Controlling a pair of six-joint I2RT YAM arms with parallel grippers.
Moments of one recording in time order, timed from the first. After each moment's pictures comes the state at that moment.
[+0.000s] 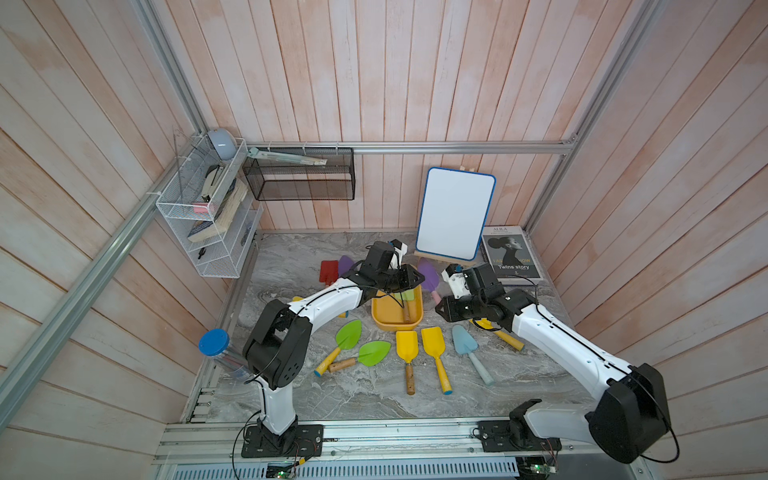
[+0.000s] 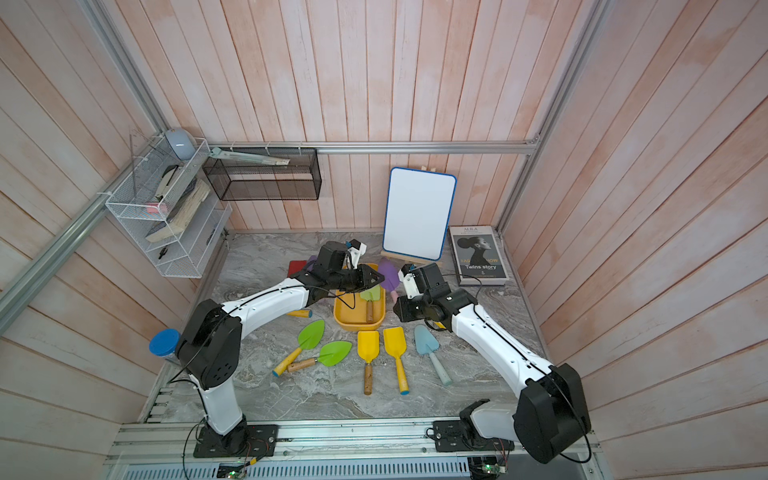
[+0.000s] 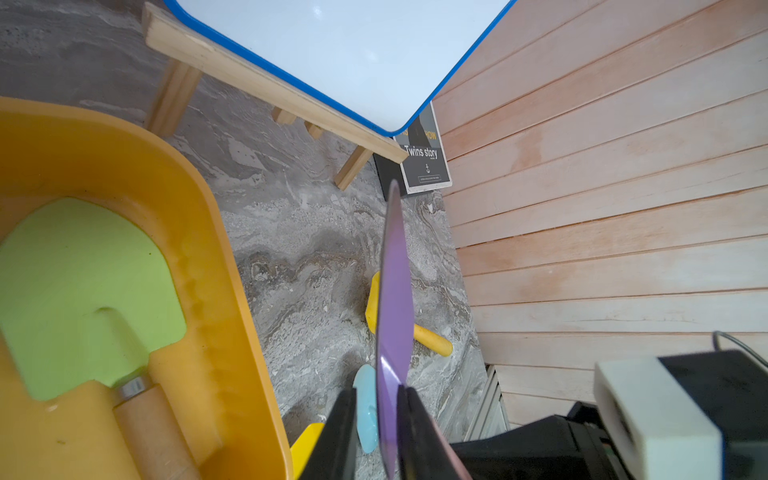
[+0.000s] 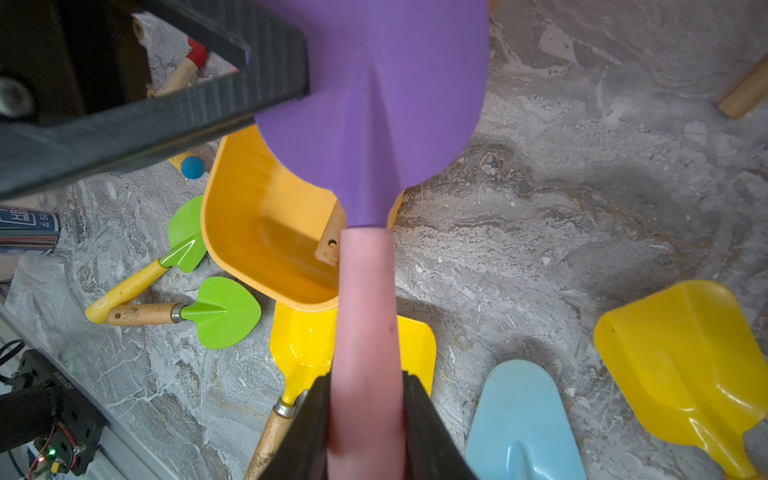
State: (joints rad) left arm -0.62 1.86 1.36 -0.05 0.49 -0.75; right arm 0.49 1.30 0.99 -0.61 -0.22 0.28
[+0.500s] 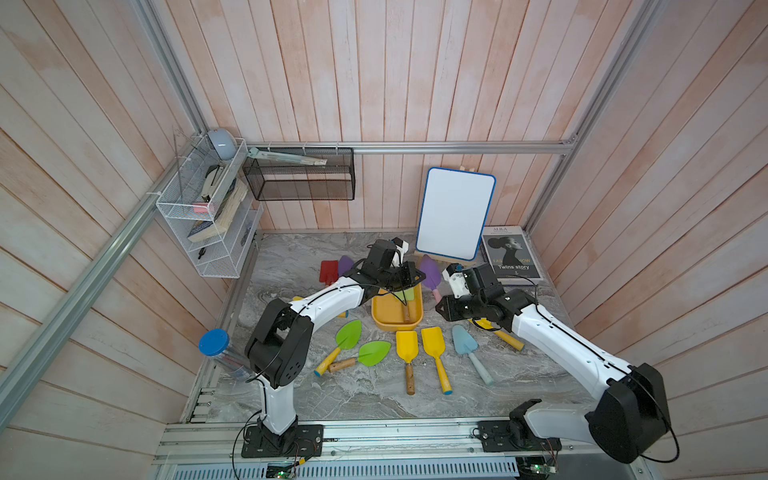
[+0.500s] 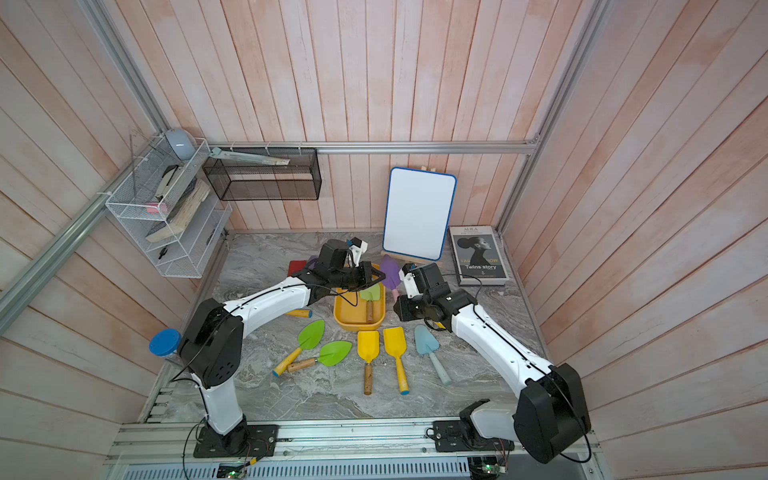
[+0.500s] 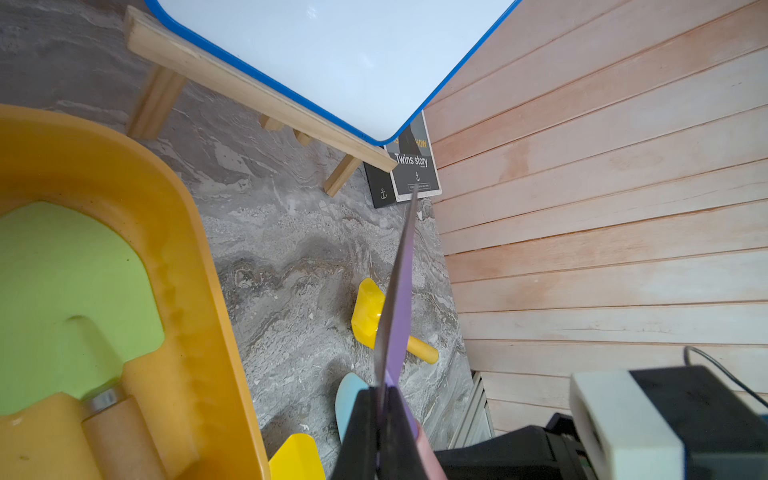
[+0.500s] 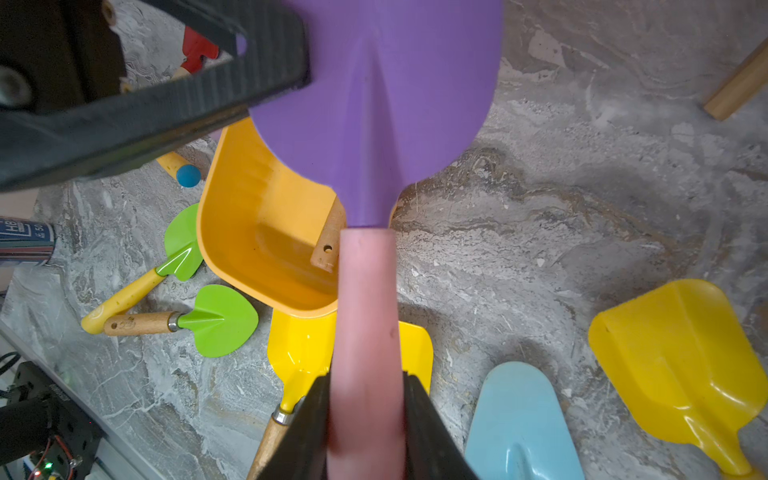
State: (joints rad) left arm -0.63 1.88 1.39 -0.05 0.48 -0.79; right arm 0.49 1.30 0.99 -0.60 -0.21 0.29
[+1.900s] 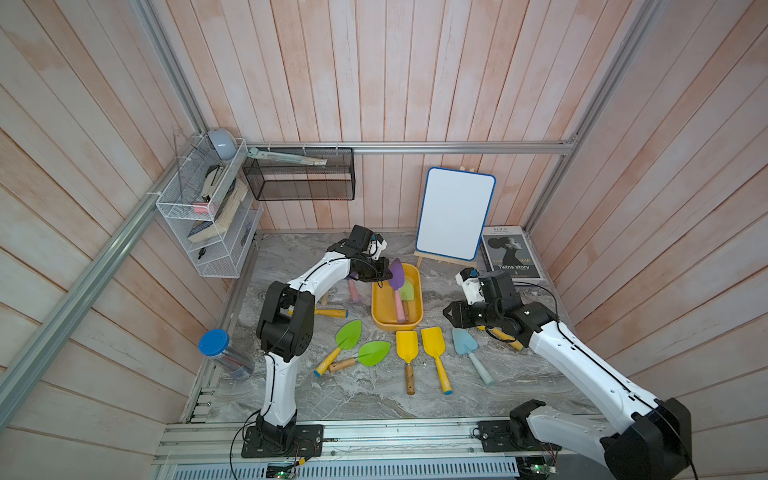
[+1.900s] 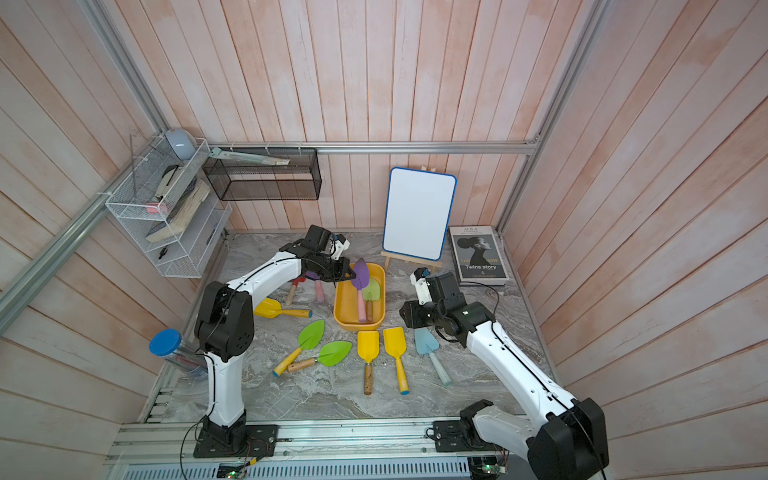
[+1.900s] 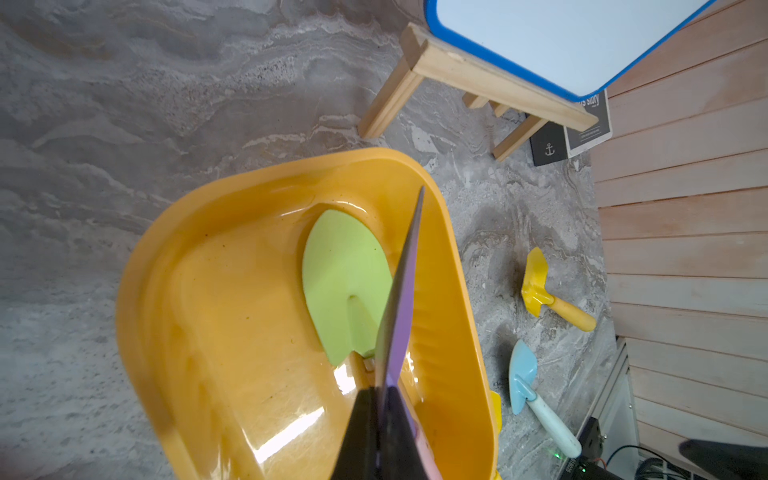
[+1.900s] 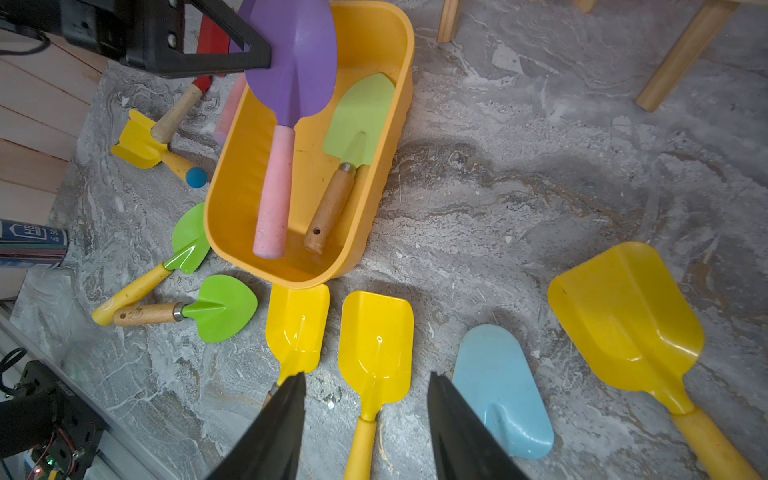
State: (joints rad) left arm -0.41 2.09 1.71 -0.60 0.52 -0.30; right arm 0.45 1.13 0.90 -0.62 -0.21 0.28
